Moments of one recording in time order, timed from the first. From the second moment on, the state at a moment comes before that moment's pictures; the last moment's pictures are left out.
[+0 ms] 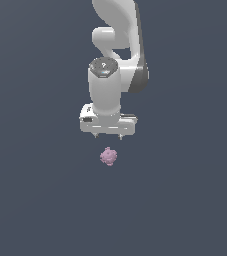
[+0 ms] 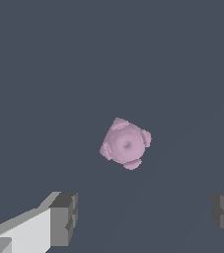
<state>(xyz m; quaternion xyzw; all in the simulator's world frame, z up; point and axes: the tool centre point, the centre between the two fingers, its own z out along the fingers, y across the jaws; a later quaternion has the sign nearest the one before) -0.001 -0.019 0.171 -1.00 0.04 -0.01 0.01</state>
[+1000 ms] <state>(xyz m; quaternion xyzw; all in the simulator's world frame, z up) 0.004 0.005 0.176 -1.00 0.05 -0.02 0.01</state>
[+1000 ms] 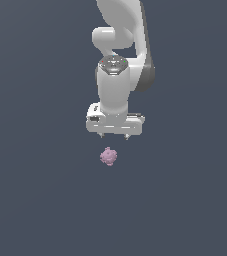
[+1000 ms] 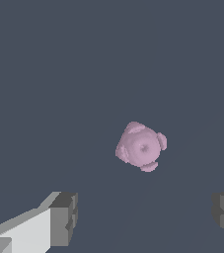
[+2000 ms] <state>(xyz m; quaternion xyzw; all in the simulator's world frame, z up) 0.019 -0.015 0.106 -0.97 0.23 0.00 0.00</state>
